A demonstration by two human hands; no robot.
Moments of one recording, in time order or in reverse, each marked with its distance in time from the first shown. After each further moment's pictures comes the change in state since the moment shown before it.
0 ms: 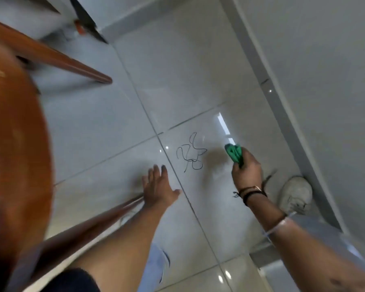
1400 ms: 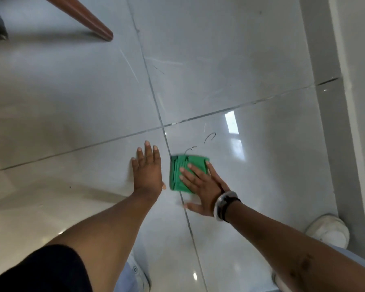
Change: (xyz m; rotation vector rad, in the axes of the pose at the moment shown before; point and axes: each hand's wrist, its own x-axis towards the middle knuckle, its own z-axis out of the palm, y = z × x) left_hand 0.134 -0.041 0.067 0.150 -0.015 -0.057; right_hand 0.038 0.044 0.181 -0.835 -0.552 -0.964
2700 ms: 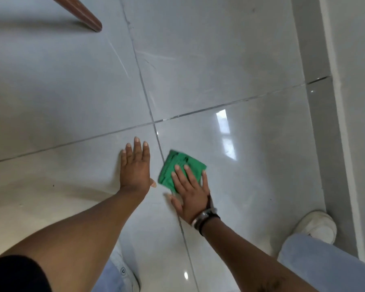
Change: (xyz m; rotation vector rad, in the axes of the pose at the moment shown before) left_hand 0.009 -0.010 0.012 0.039 0.066 0.040; right_hand -0.009 -0.045 0.042 0.108 0.150 0.229
